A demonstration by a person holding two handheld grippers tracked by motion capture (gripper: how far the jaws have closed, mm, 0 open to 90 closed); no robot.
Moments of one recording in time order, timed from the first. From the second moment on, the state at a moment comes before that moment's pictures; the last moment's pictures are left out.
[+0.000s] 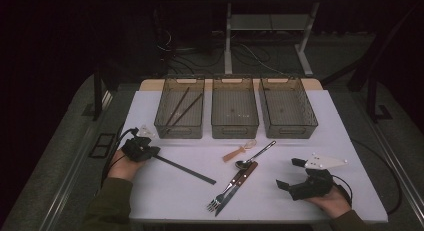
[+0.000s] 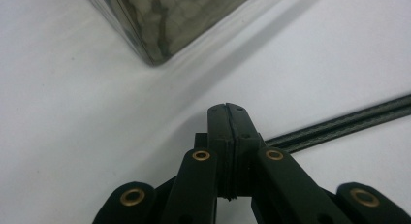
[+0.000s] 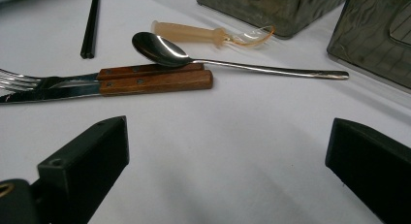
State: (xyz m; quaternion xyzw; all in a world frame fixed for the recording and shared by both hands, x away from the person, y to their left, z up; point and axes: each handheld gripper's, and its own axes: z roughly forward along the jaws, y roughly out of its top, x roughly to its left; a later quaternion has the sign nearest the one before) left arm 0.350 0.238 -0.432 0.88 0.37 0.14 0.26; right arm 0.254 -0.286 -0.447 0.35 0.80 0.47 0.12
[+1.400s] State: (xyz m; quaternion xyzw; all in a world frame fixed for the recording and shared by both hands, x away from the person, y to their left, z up) left arm 0.293 0.235 -0.422 0.88 0.34 0.12 0.29; right arm 0.254 -0.285 -0.447 0.35 0.80 0.47 0.12
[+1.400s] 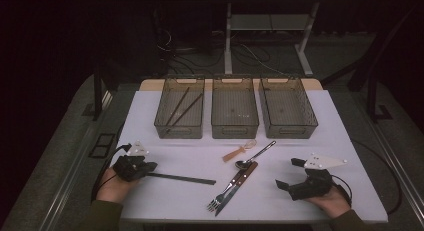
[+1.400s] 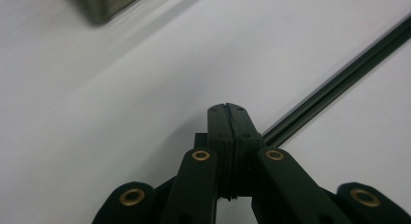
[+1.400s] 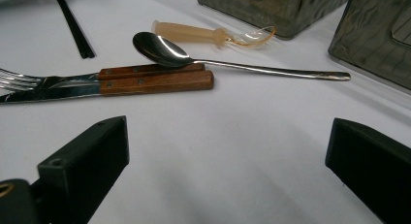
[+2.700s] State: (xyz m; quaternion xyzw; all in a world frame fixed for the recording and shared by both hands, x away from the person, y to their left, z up) left arm 0.274 0.087 -0.442 0.92 0.19 0.03 0.35; right arm 0.254 -0.284 -0.448 0.35 0.81 0.46 0.12
